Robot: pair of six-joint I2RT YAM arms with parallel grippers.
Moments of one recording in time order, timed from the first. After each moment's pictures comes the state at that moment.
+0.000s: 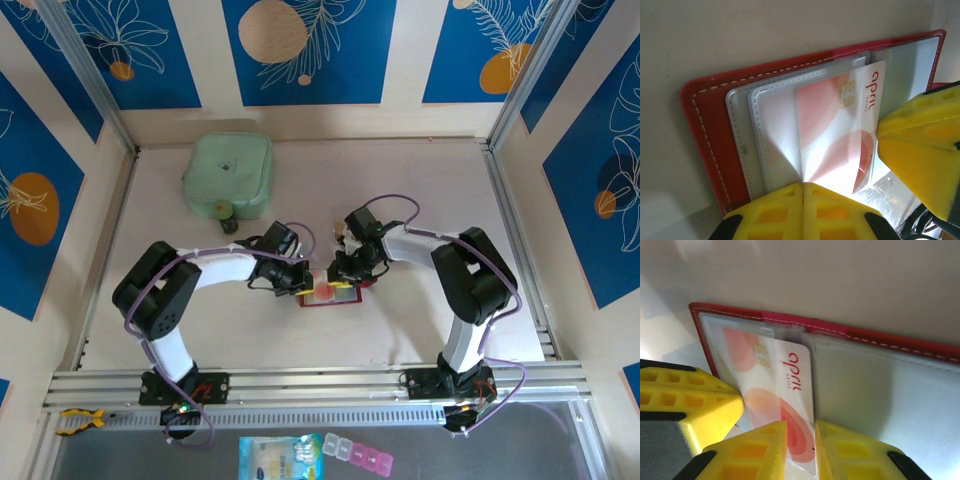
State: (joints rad) left arm -0.67 1.74 0.90 -0.27 0.50 -0.78; right arm 0.55 1.79 1.00 -0.51 -0.55 0.60
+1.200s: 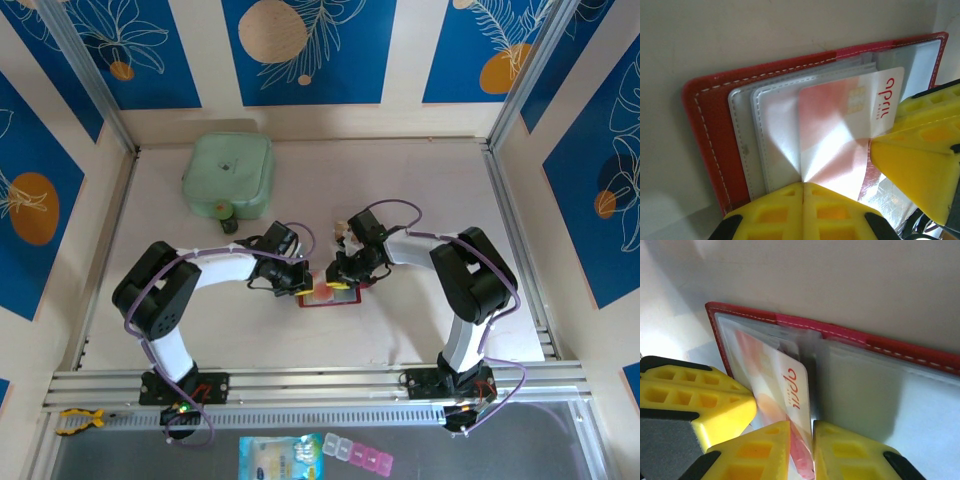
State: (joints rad) left arm -0.67 1.74 0.90 -0.28 0.50 -0.78; right arm 0.54 1.79 0.94 -0.38 -0.65 0.63
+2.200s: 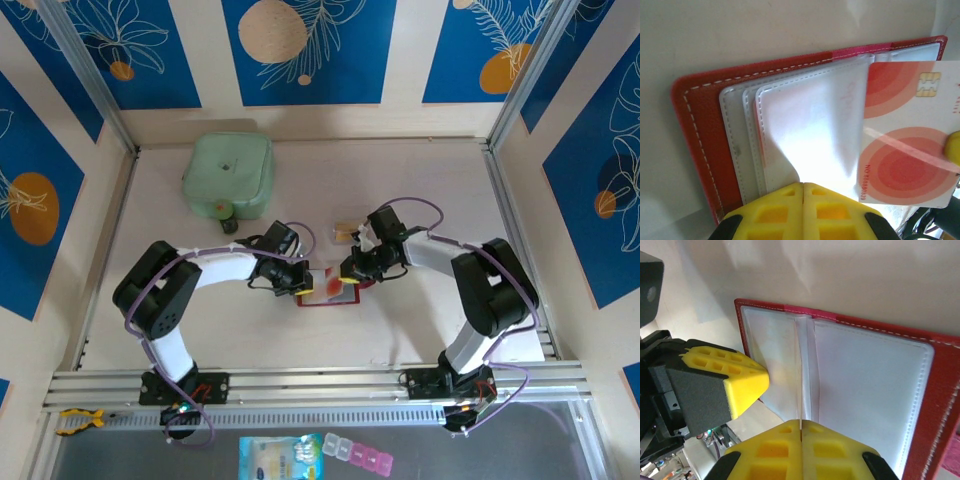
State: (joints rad) left arm -0.67 1.75 0.91 -0.29 0.49 -0.78; right arm 0.43 1.66 0.87 -0.40 -0.70 0.58
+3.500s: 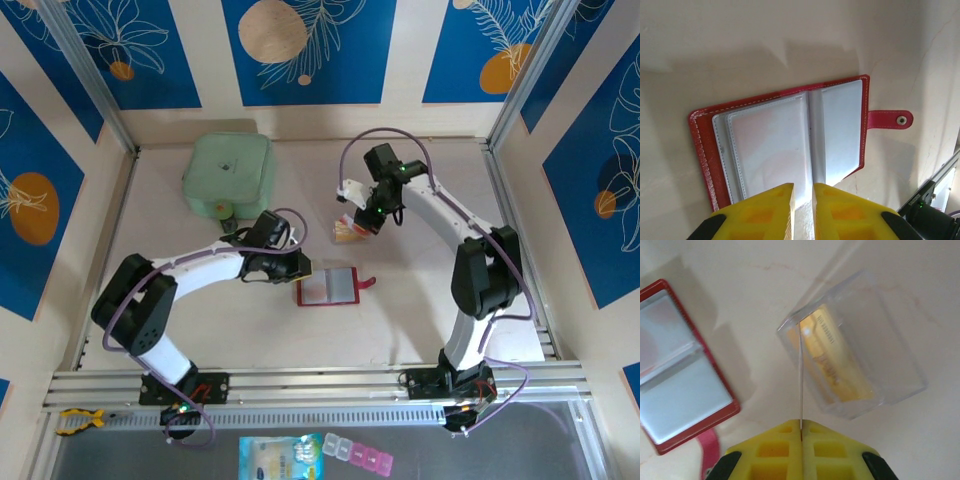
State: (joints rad) left arm -0.62 1.60 0.91 -0.30 0.45 -0.78; right arm 0.39 1.82 1.58 -0.99 -0.22 -0.70
